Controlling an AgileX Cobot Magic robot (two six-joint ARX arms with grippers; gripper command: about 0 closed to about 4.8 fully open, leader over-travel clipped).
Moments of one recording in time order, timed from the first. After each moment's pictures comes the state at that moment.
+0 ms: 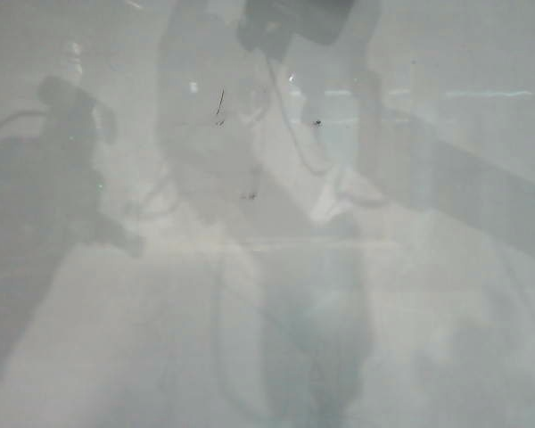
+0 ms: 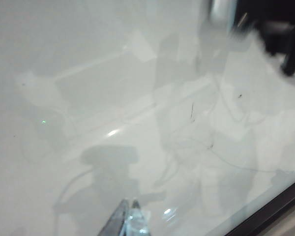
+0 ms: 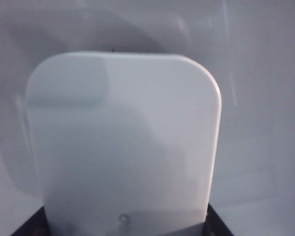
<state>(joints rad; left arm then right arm) -0.53 0.42 0.99 -0.65 -0.14 0.23 0.86 1.54 1.46 0.12 1.00 -1.24</state>
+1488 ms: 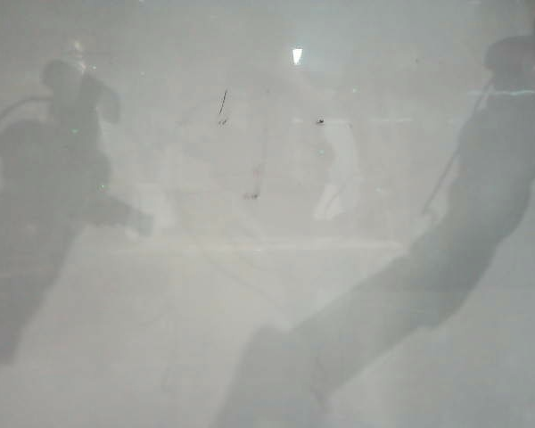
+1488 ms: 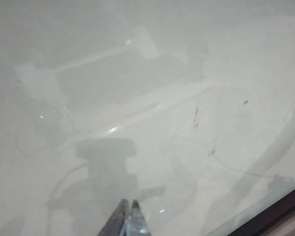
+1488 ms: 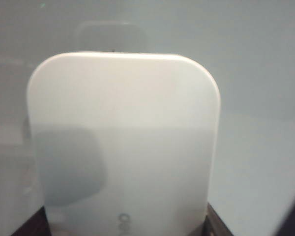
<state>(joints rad) -0.53 0.49 0.99 -0.60 -0.16 0.18 -0.31 1.12 0.81 0.40 -0.15 -0.22</state>
